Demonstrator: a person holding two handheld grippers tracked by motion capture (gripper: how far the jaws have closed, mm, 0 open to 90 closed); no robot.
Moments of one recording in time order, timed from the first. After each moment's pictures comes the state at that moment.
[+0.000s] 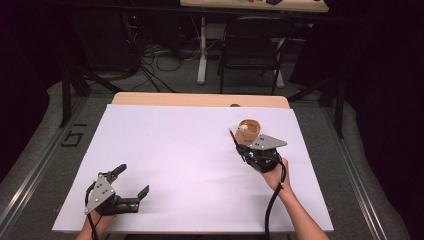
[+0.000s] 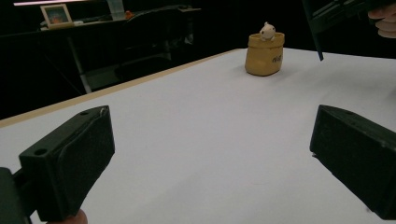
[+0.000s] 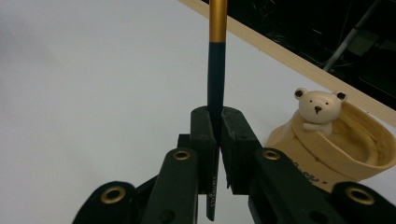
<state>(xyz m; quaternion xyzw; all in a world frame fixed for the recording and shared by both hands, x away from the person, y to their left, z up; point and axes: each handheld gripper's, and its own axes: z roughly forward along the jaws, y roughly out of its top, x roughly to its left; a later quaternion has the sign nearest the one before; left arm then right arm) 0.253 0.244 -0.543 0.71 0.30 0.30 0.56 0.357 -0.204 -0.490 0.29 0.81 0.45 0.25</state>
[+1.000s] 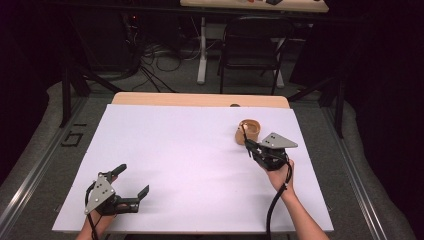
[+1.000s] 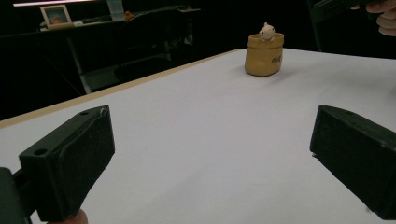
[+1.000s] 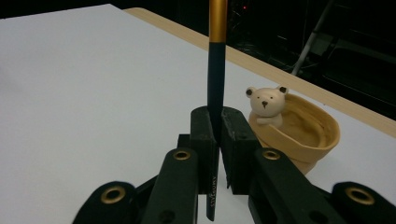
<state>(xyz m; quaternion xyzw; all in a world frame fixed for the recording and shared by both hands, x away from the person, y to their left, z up) 0.253 0.243 -0.542 0.71 0.30 0.30 0.57 0.356 -0.223 -0.488 0.34 0.76 0.47 0.28</state>
